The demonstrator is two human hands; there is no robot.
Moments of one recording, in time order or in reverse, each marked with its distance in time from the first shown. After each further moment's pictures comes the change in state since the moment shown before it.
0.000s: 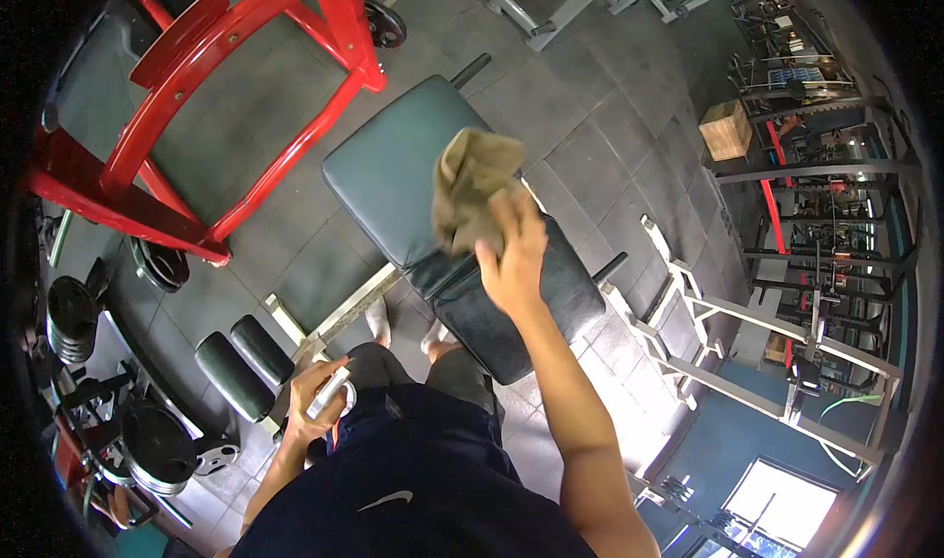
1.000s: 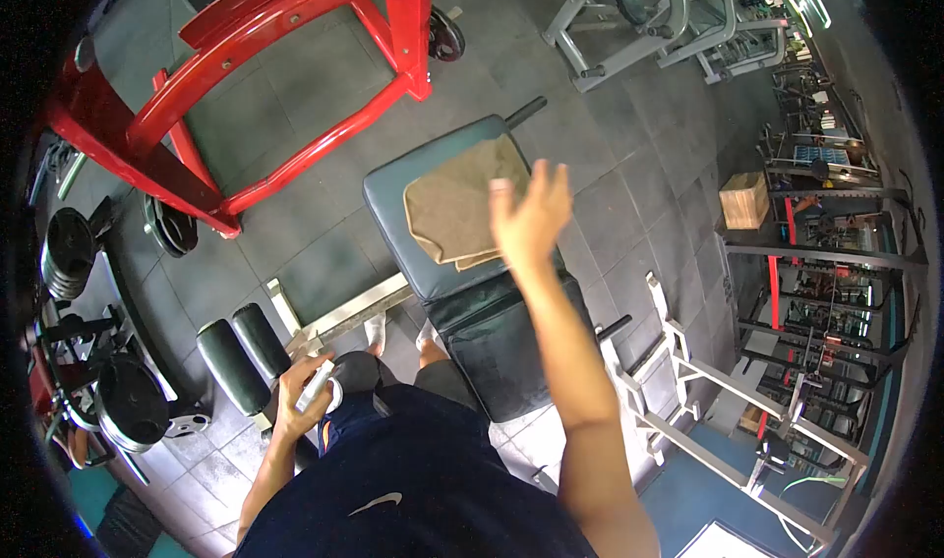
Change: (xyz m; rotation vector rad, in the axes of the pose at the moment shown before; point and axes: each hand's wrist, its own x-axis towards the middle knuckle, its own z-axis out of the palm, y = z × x) left_hand 0.016 -0.005 -0.026 0.055 0.183 -0.121; right_hand 0.140 0.009 0.069 -0.273 0.194 -0.044
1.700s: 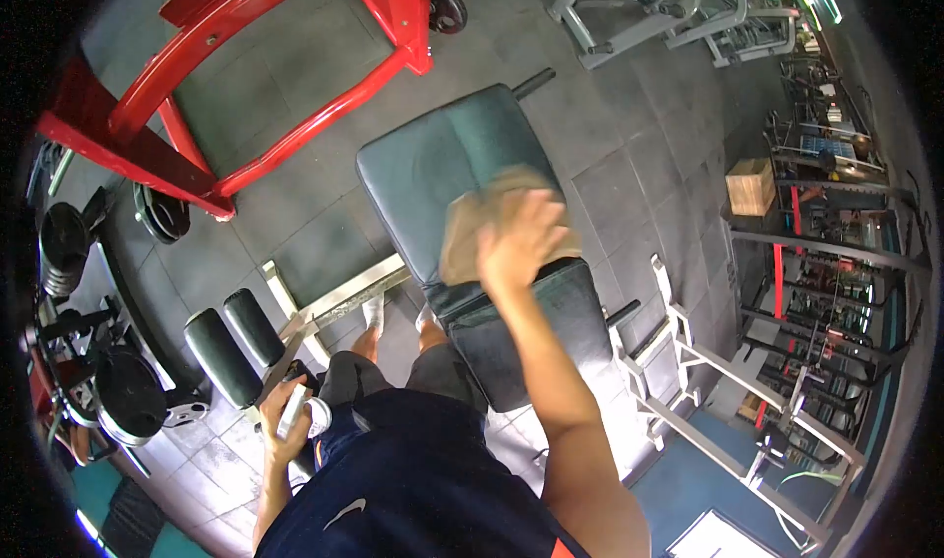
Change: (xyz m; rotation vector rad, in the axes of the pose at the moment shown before) left_hand -0.060 -0.018 -0.001 0.003 0.154 -0.142; right_hand -0.102 0.017 0.031 -0.289 -0.227 -0.055
